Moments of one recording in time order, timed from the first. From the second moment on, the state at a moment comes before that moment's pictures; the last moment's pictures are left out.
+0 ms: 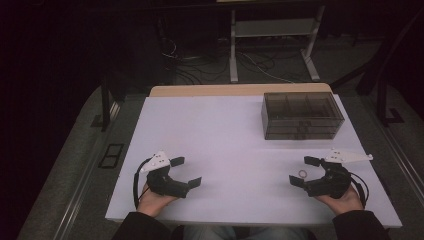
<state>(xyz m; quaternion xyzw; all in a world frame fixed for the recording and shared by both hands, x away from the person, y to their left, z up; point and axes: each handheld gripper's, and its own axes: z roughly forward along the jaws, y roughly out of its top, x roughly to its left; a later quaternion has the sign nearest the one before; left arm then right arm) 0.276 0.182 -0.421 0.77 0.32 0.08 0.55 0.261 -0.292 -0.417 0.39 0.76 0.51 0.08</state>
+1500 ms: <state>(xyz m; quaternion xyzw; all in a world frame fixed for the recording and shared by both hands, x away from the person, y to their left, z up) 0.277 0.189 -0.421 0.75 0.34 0.09 0.55 0.276 -0.297 -0.392 0.39 0.76 0.51 0.07</state>
